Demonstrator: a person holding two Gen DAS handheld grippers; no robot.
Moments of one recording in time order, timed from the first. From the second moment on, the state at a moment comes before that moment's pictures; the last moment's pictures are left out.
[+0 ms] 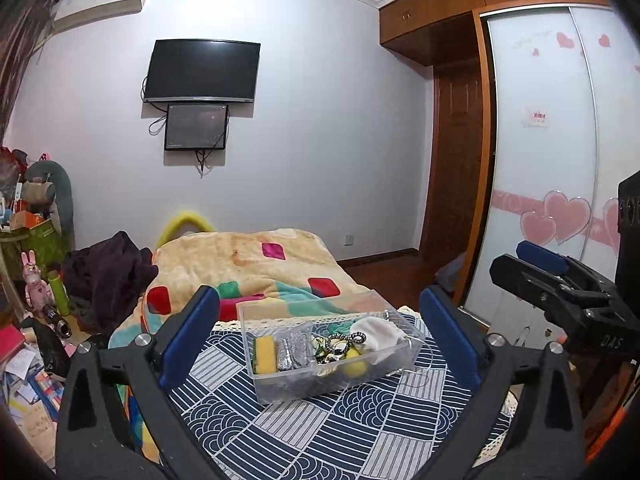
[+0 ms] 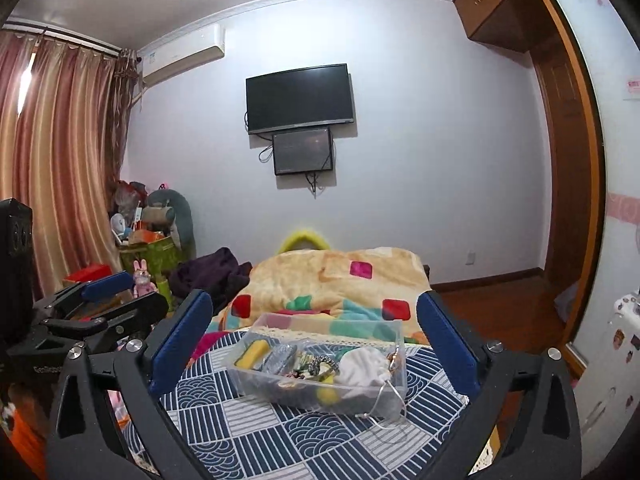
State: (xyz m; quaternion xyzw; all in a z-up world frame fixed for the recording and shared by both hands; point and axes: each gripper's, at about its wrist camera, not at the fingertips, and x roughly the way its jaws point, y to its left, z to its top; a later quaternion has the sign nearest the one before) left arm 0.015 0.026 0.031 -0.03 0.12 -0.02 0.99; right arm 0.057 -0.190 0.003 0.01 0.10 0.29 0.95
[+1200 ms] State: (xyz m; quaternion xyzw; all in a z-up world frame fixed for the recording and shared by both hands) left arm 0.007 0.019 0.037 -0.02 0.11 -0.02 0.99; right arm 0.044 -0.192 0.008 0.01 0.08 0.29 0.95
